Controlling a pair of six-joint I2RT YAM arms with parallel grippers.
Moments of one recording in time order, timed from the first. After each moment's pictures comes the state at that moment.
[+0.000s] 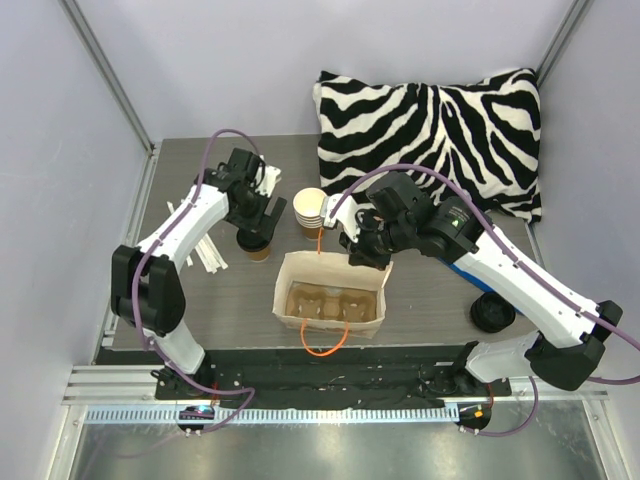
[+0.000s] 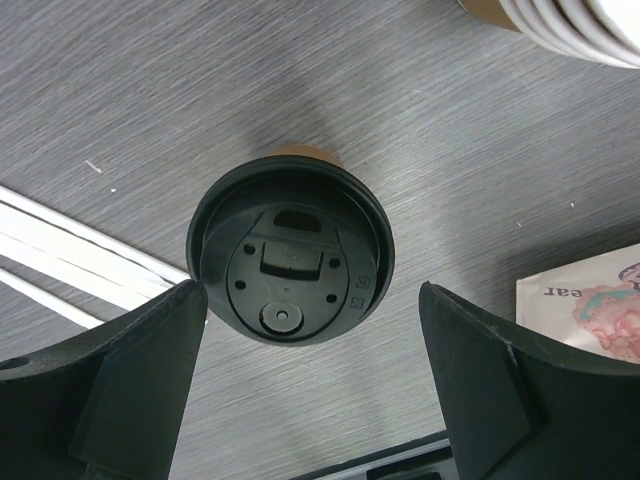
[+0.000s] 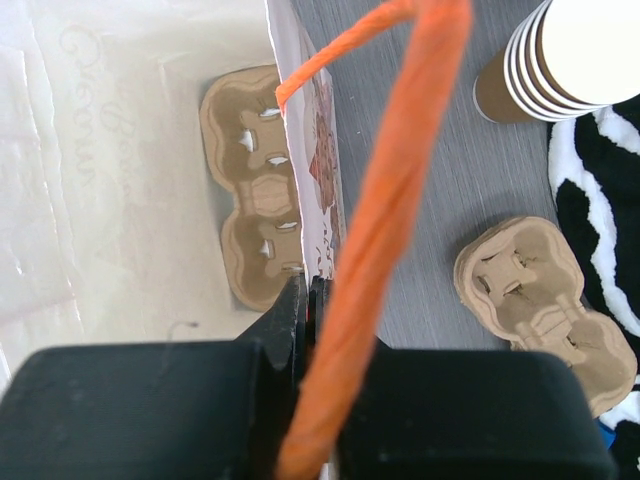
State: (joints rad) left arm -0.34 1.68 1.44 -0.90 0.05 0.11; right arm 0.86 1.32 1.55 -1.06 -0.25 -0.38
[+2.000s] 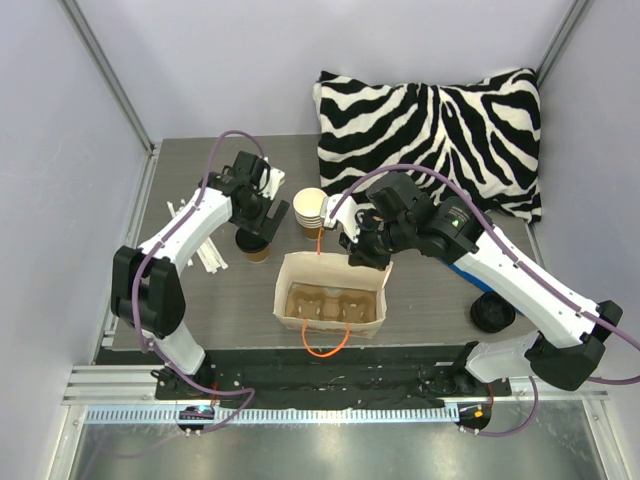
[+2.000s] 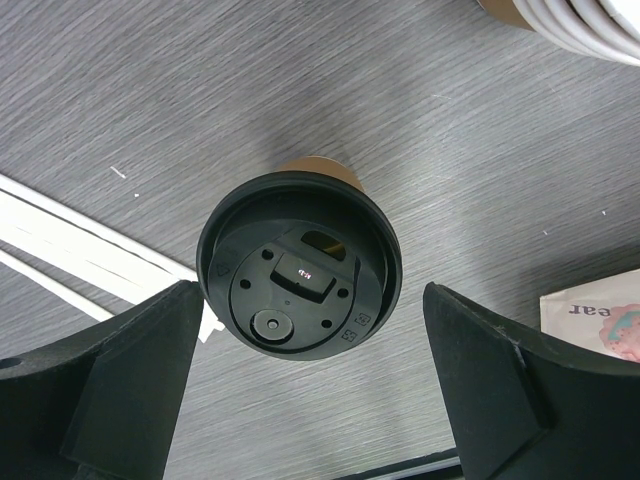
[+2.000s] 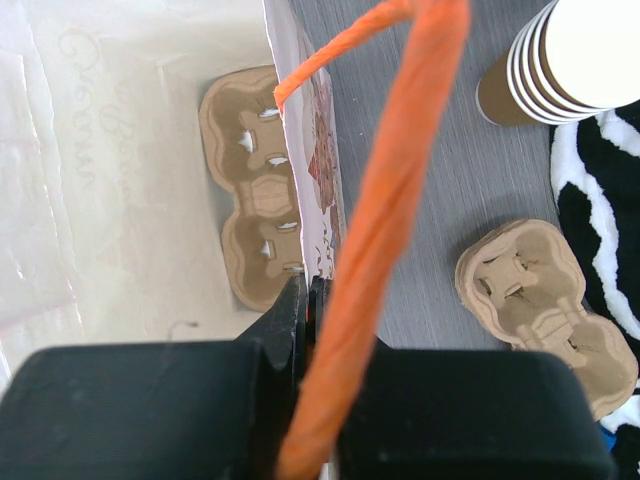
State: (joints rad) left arm -0.37 1.68 1.41 -0.86 -0.03 0.13; right arm 0.86 1.32 1.55 -1.06 -0.26 -0.39
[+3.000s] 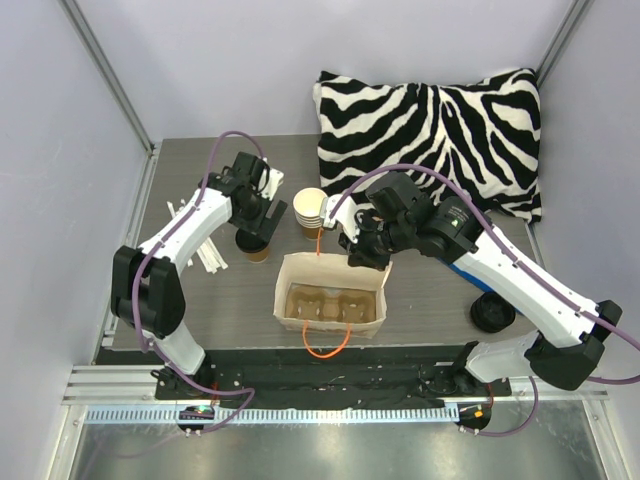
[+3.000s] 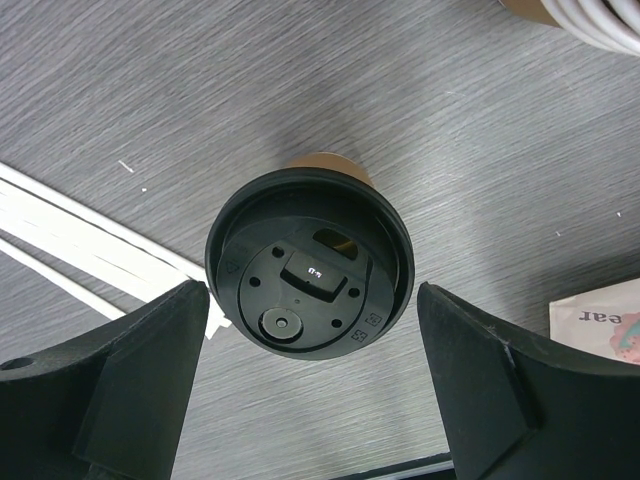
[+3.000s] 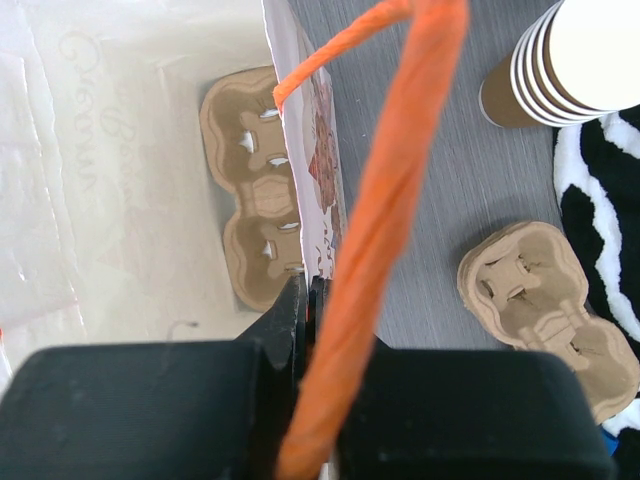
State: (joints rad) left arm -0.36 1.68 1.41 -0.86 -0.04 0.13; right arm 0.86 1.32 1.55 -1.06 -0.27 -0.39
